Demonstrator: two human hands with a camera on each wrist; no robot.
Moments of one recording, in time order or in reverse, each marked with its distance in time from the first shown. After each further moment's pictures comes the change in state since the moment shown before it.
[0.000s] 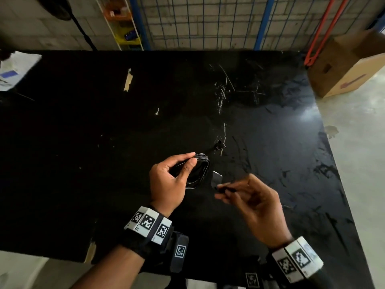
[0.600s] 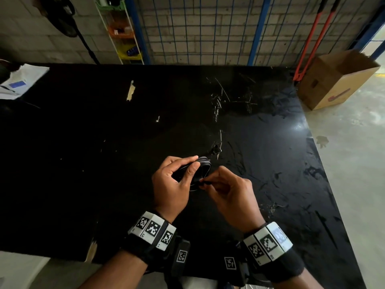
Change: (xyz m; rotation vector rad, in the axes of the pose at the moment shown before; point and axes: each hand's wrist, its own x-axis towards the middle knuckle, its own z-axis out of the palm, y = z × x) left_hand -0.033 0.028 -0.010 0.072 0.040 0.106; right_hand -0.001 -0.021 0.037 -0.478 -0.080 -0.118
